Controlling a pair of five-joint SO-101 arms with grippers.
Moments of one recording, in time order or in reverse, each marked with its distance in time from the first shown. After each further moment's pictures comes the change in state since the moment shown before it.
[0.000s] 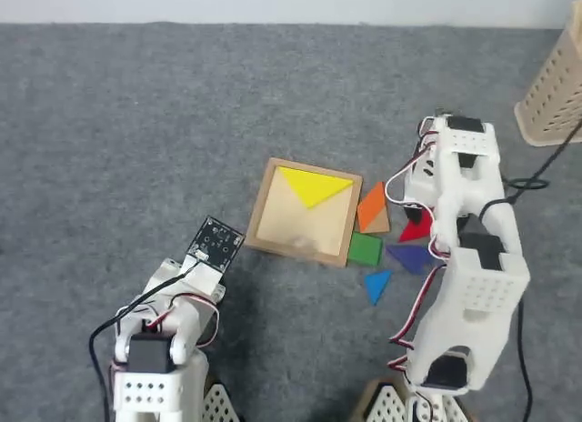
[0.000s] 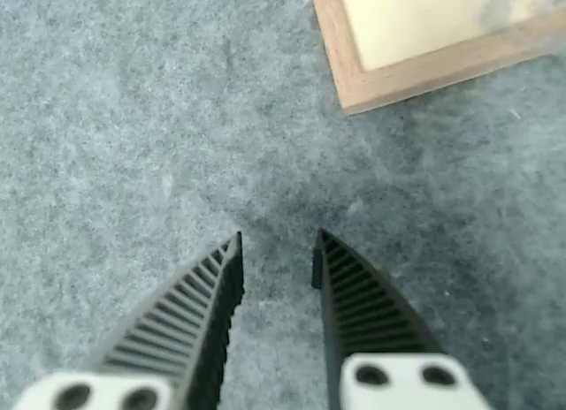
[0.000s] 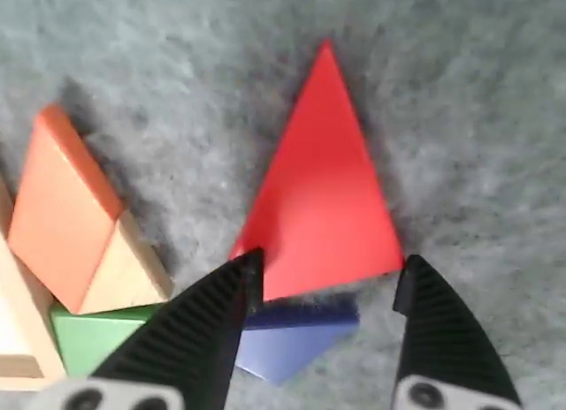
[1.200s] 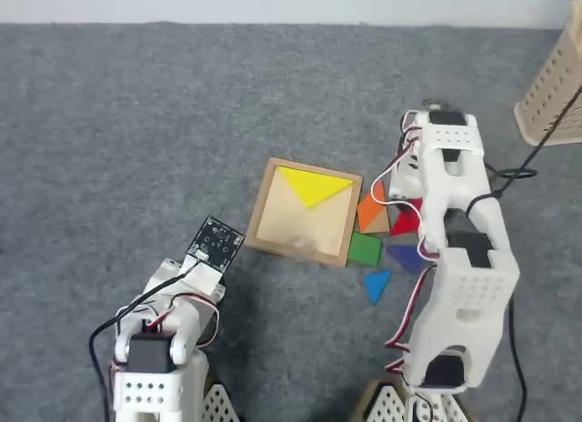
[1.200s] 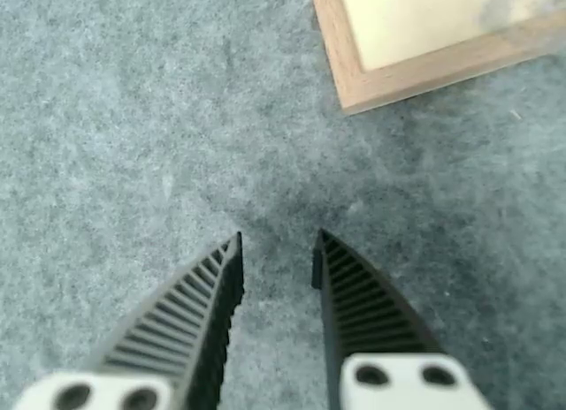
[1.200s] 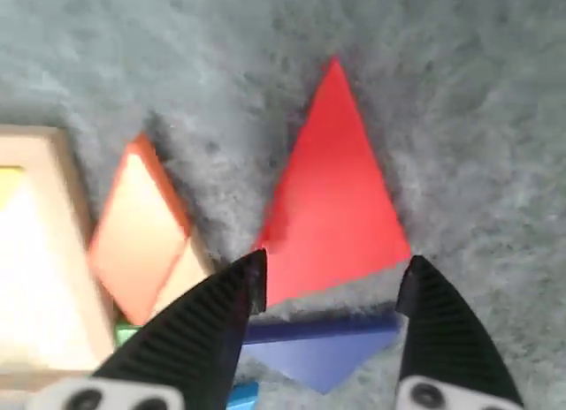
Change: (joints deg) left arm 0.0 0.0 0.0 0.0 0.0; right arm -4.5 -1.7 -3.4 0.0 -5.8
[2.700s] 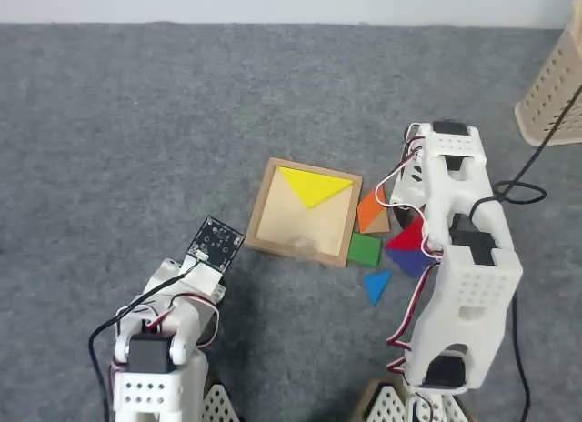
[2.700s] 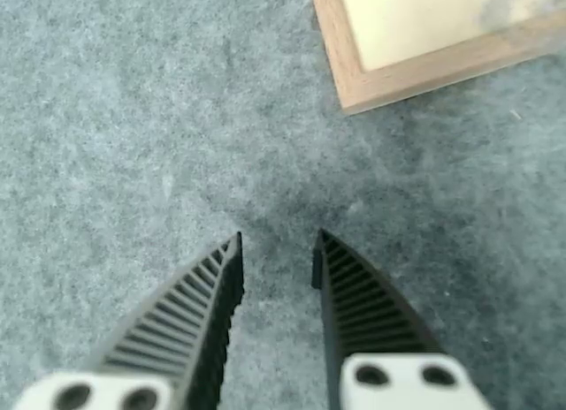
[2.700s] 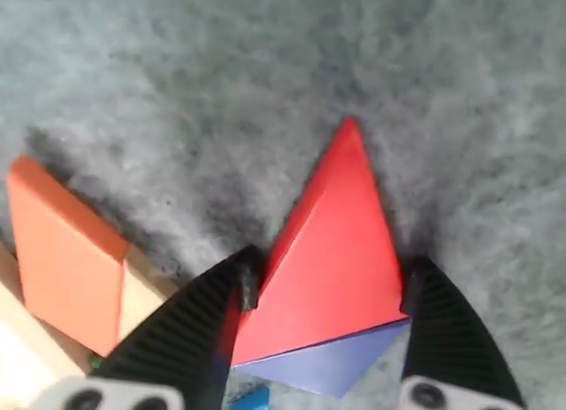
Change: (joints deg) left arm 0.0 0.0 0.0 0.0 0.0; right arm 1.9 3.1 5.1 -1.2 -10.5
